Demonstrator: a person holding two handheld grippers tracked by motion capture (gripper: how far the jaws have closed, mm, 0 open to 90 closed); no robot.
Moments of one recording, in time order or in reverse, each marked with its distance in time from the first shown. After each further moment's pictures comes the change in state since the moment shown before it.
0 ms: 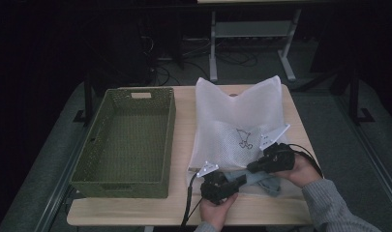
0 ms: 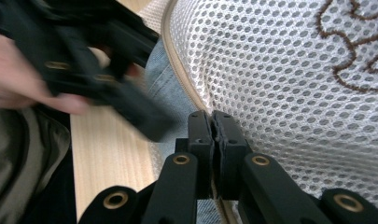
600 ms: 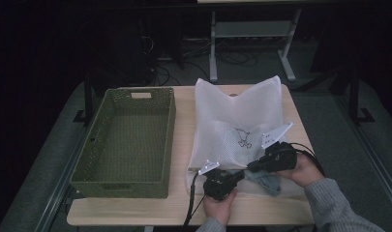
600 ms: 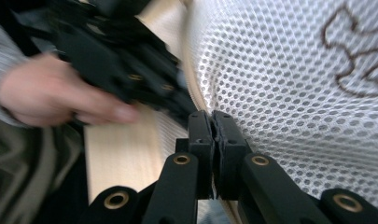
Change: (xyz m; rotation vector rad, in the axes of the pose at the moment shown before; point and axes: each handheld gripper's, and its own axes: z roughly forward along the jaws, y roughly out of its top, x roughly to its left) left arm 0.004 0.006 0.022 -0.094 -0.015 -0.090; right arm 0.006 0.005 -0.012 -0.031 0.019 -0.008
